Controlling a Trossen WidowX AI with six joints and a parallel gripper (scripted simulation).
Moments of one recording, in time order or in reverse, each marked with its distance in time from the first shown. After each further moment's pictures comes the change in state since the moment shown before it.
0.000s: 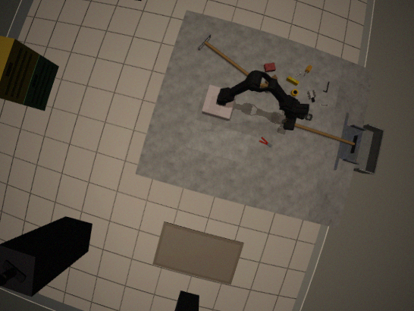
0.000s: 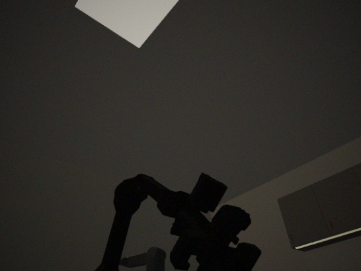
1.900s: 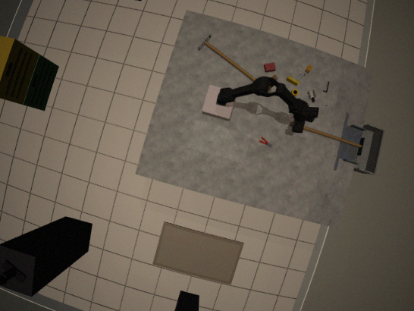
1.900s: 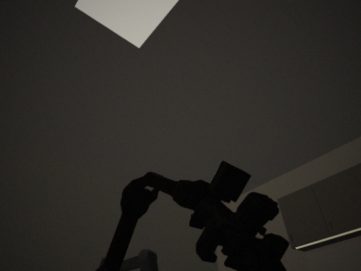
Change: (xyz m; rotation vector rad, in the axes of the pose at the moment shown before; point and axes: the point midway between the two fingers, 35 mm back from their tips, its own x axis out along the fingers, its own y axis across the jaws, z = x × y) arm 0.037 0.000 0.048 0.000 -0.011 0.000
